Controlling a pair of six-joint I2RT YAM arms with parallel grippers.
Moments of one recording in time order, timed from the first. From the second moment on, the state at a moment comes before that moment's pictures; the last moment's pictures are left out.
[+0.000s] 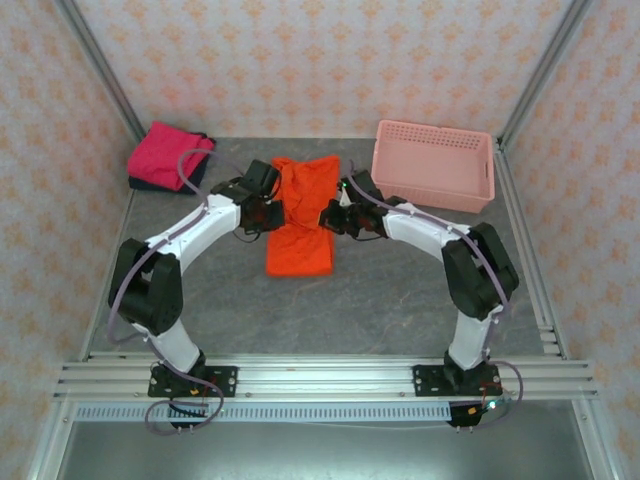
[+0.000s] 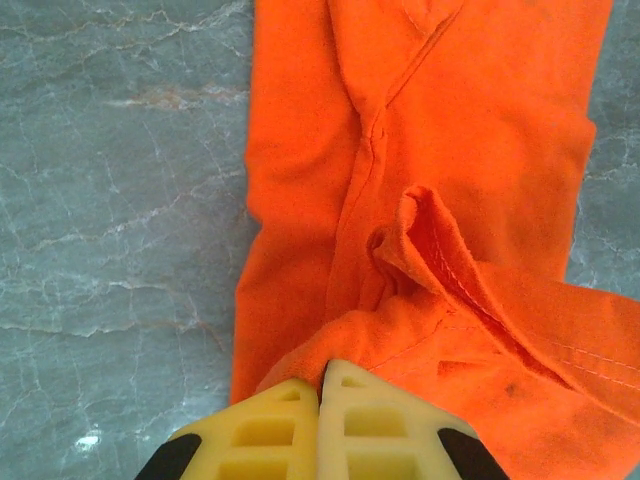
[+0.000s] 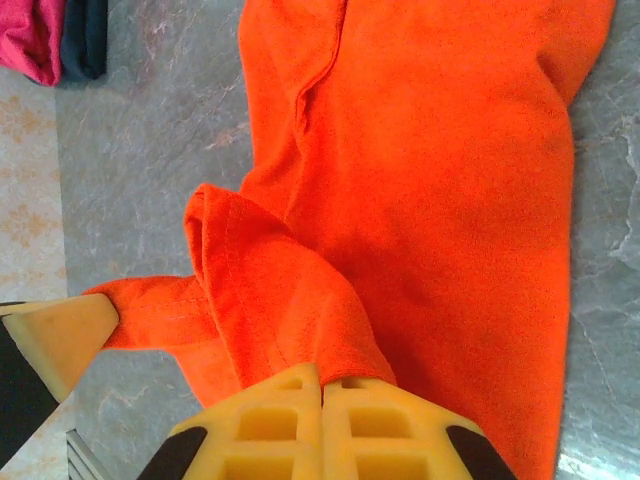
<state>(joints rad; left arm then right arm) -0.35 1.70 1.32 -0.74 -0.01 -0.57 0.56 1.84 1.27 -0.27 -0.38 0.79</state>
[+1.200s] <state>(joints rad) -0.31 1.92 1.45 -0.72 0.01 -0.59 0.49 1.99 1.37 -0.29 -0.35 0.74</state>
